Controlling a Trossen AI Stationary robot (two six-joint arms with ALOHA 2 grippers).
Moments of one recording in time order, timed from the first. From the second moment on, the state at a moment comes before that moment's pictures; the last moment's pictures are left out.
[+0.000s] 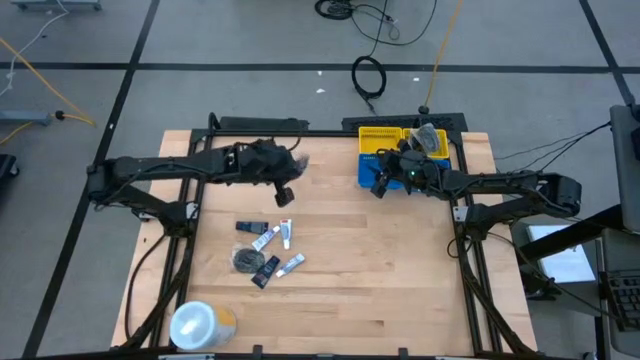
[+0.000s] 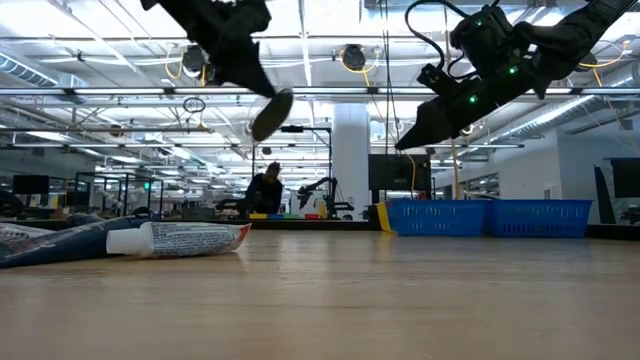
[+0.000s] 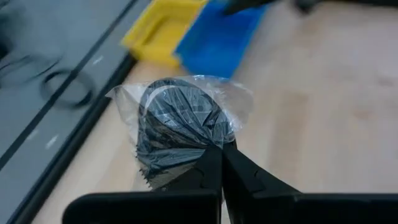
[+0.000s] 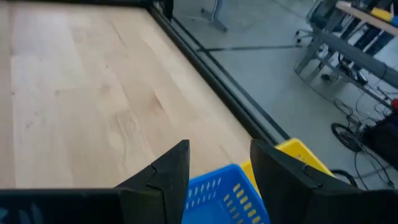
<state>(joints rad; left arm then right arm) 0.21 1.33 1.08 -0.43 -0.12 -0.01 -0.38 1.22 0.51 0.34 0.26 -0.17</state>
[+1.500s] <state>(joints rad) 0.21 1.52 1.08 0.23 0.50 0.25 -0.24 1.22 0.51 0.79 -0.32 -0.12</state>
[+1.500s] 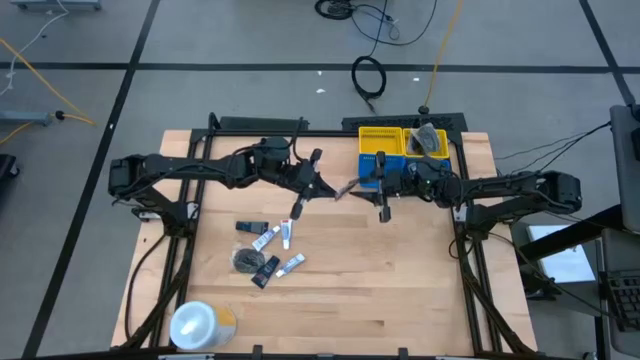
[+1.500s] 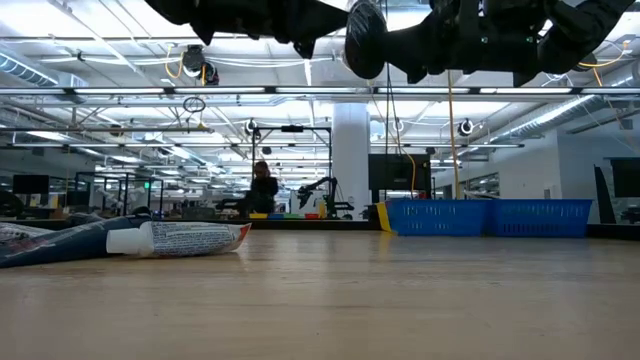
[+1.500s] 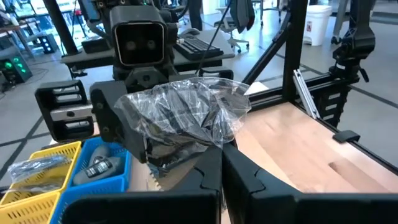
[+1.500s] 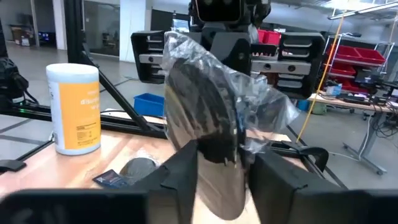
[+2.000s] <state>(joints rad) 0.24 1.51 1.08 0.18 0.27 0.20 -0.24 1.22 0.51 0.74 -0.31 -0.17</state>
